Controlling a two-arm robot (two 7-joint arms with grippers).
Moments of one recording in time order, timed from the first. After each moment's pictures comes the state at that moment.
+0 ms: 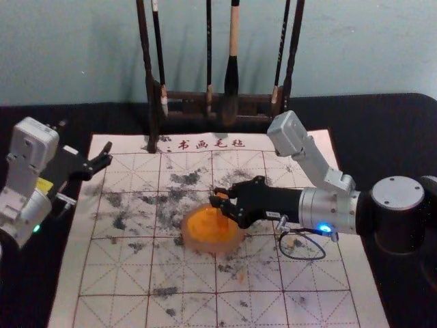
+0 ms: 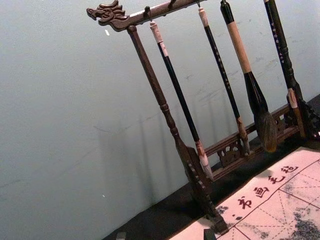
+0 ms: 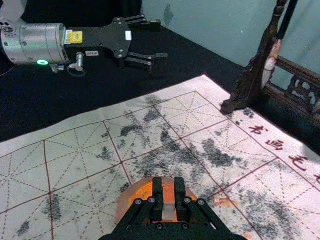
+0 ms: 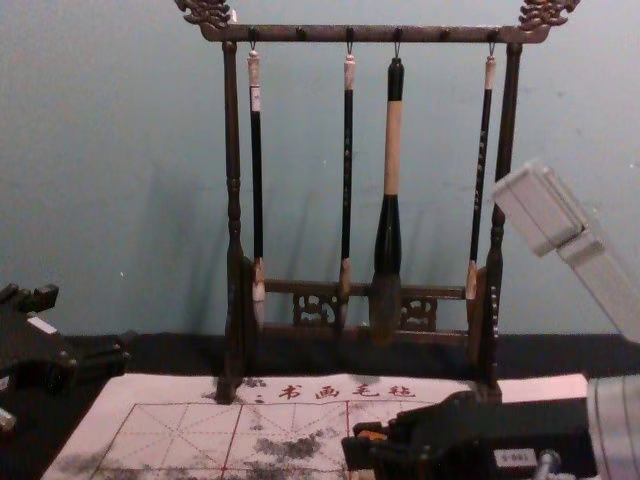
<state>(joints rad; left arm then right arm) -0.20 0.60 0.45 -1.41 -0.25 -0.12 0.03 0.42 0.46 -0.65 -1.37 0.41 0.22 0.63</state>
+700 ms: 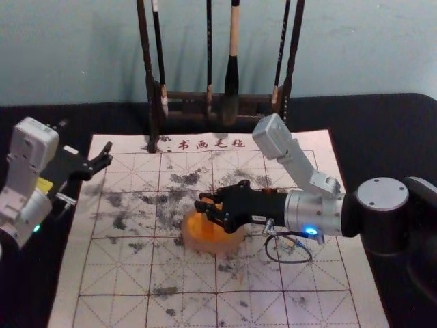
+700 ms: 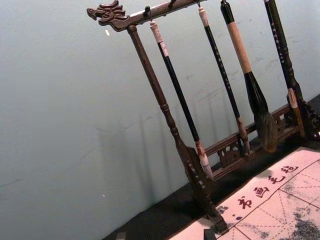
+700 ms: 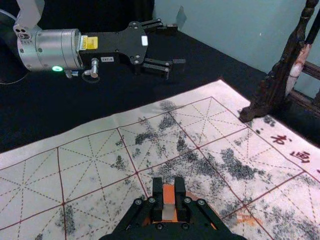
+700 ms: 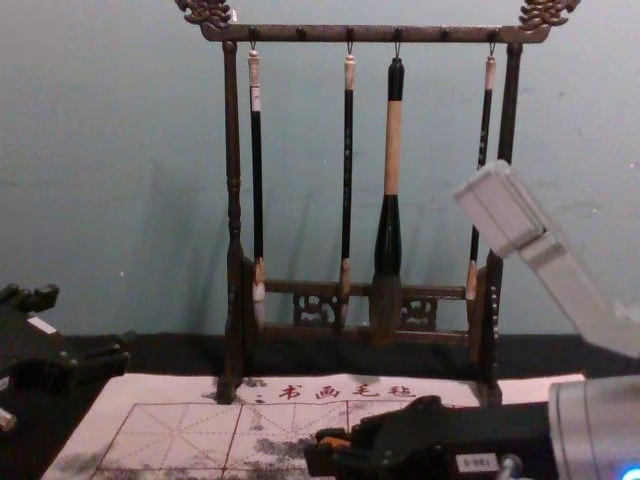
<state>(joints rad) -0.20 0.60 0.45 -1.41 -0.25 -0.12 0.03 0.44 0.43 -0.68 -1.35 0.42 0.22 0.64</state>
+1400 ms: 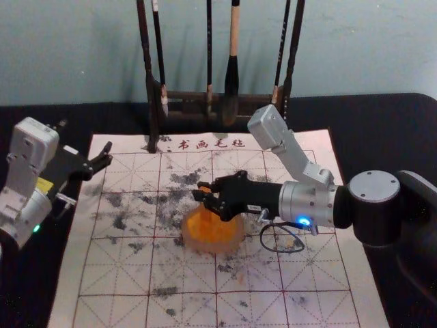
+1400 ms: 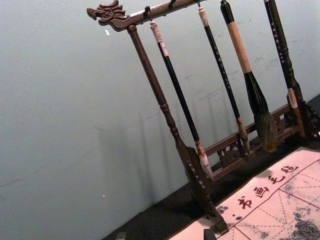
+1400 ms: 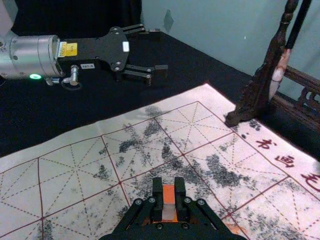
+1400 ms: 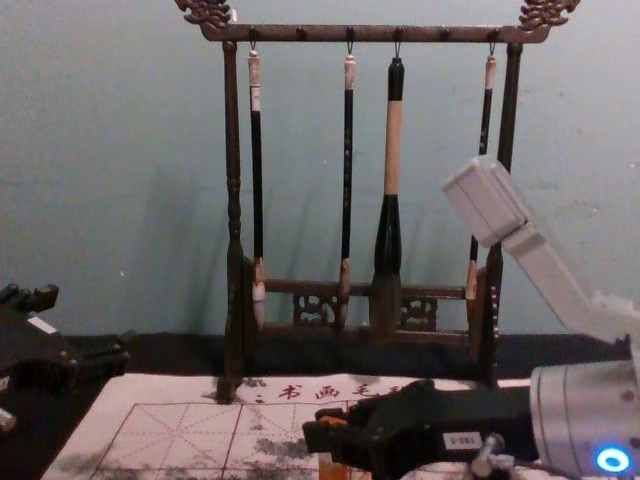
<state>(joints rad) -0.20 0.60 0.45 -1.41 -0.25 -0.12 0.03 0.47 0.39 -0.68 -1.29 0.41 0.21 0.62</state>
